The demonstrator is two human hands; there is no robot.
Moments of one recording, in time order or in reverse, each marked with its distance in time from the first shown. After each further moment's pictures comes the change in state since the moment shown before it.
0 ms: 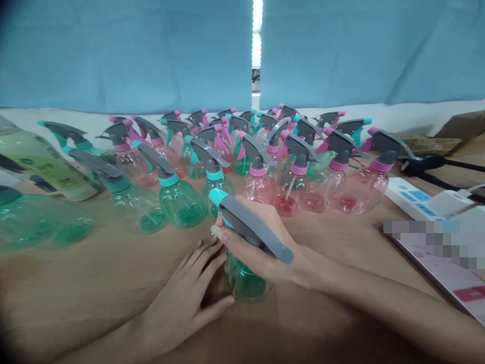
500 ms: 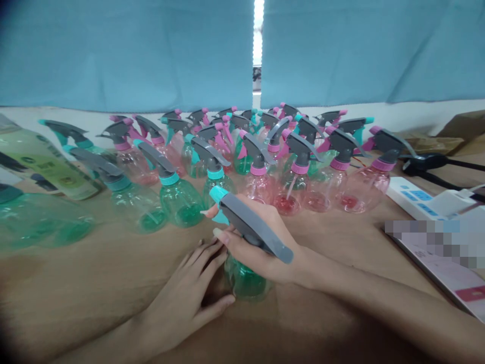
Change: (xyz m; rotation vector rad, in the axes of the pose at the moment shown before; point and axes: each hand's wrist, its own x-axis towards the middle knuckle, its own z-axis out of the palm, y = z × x) left_hand 0.000 0.001 0.000 -0.031 0.003 -0.010; right_hand 0.000 -0.002 0.001 0.069 -0.005 0.039
